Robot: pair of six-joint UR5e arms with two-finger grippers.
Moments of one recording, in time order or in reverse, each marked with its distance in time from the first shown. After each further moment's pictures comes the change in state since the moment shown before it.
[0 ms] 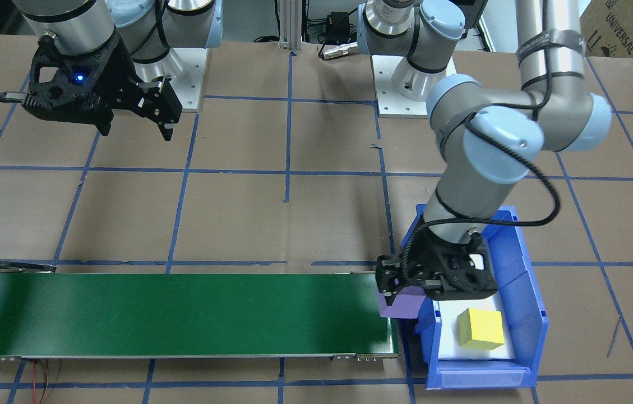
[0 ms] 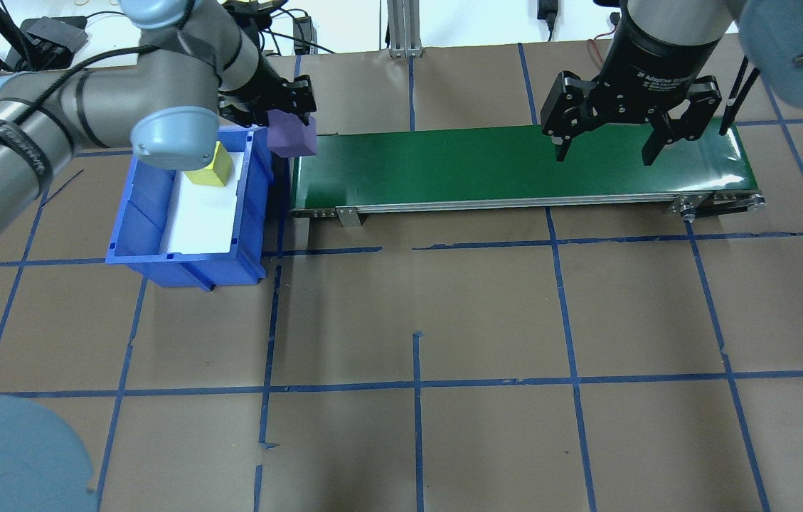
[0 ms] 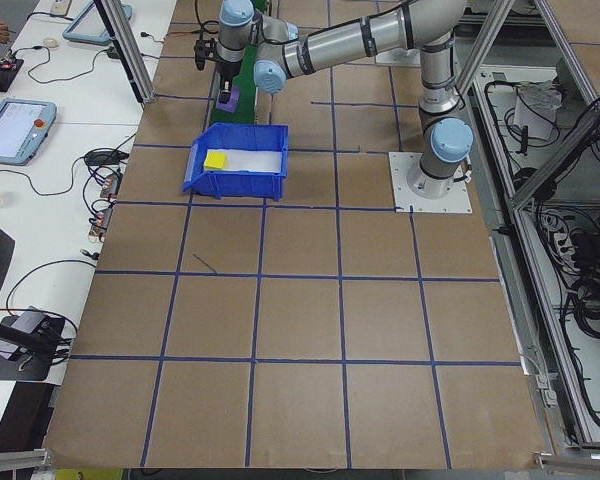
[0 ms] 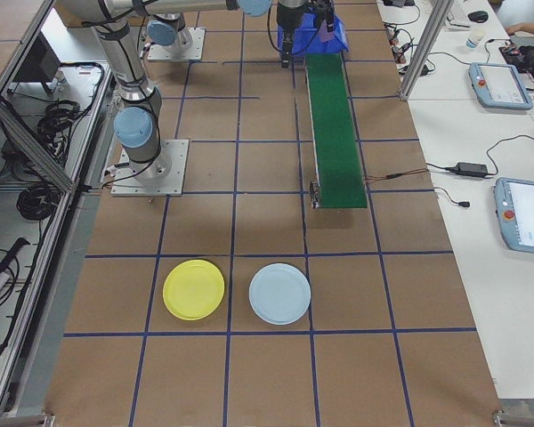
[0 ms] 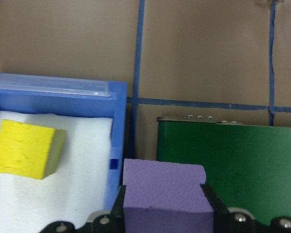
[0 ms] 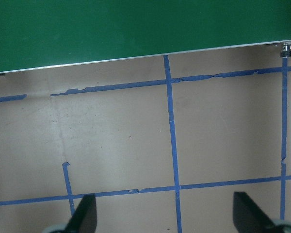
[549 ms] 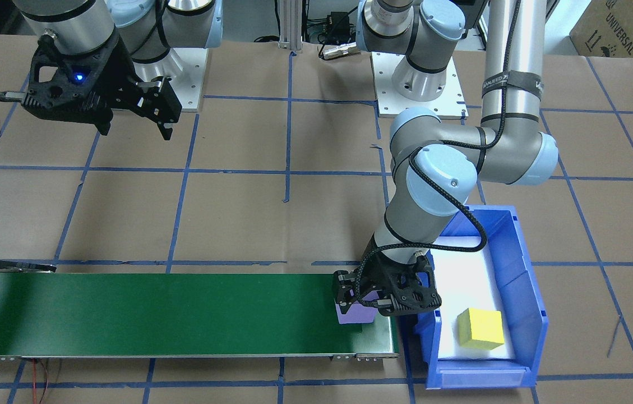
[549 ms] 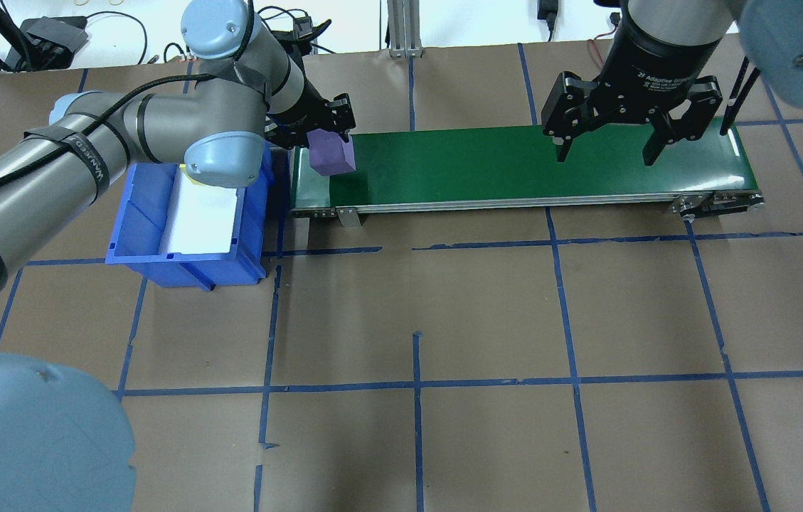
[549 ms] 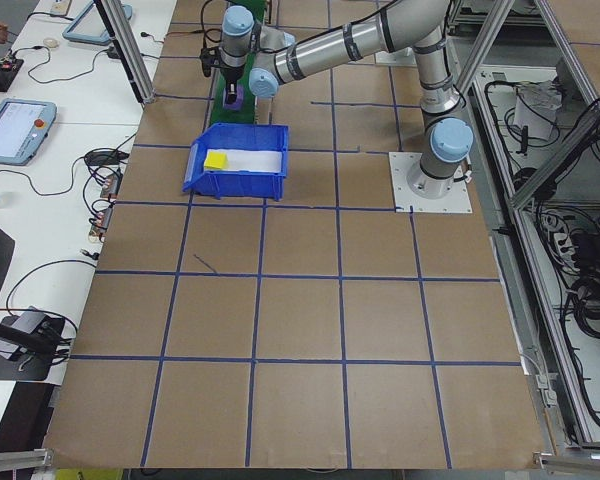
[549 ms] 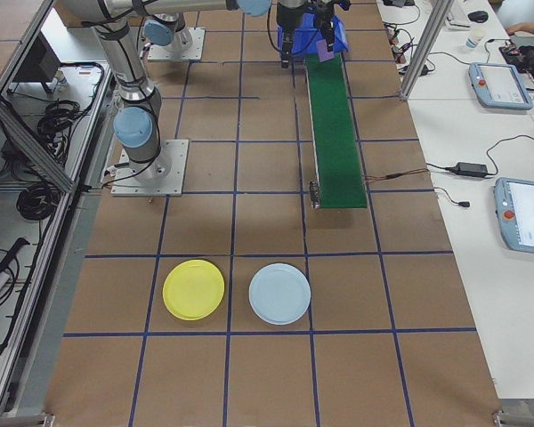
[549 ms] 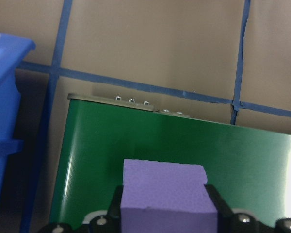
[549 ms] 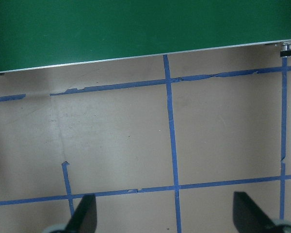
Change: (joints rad) left arm -0.036 -0.055 -0.011 0.032 -0.038 -0.110; right arm -0.001 0.000 0.000 0.002 -0.003 -0.002
